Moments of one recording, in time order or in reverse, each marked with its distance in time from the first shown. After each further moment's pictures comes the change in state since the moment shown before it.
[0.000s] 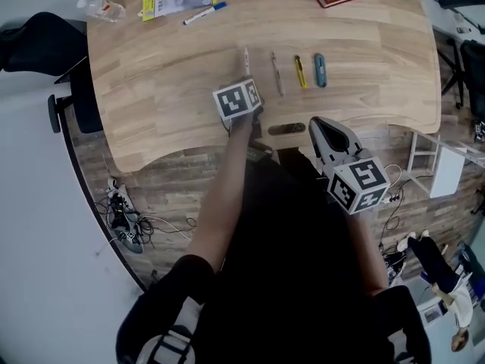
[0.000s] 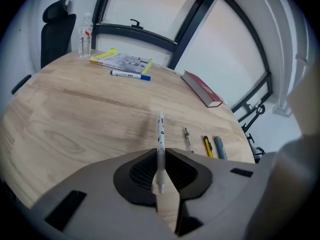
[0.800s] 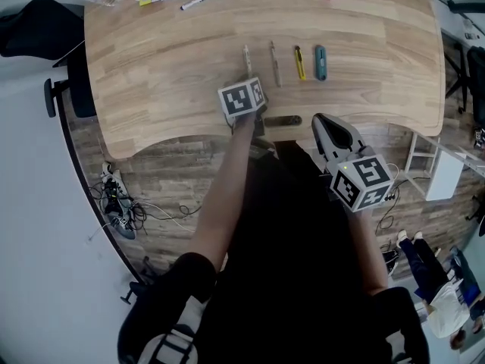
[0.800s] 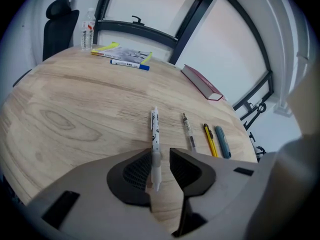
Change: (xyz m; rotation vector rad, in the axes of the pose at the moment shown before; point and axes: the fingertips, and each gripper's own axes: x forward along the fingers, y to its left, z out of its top) left arm 0.018 -0.009 -0.037 -0.014 0.010 0.011; right arm -0.005 -0.022 -0.018 0.014 0.046 0.035
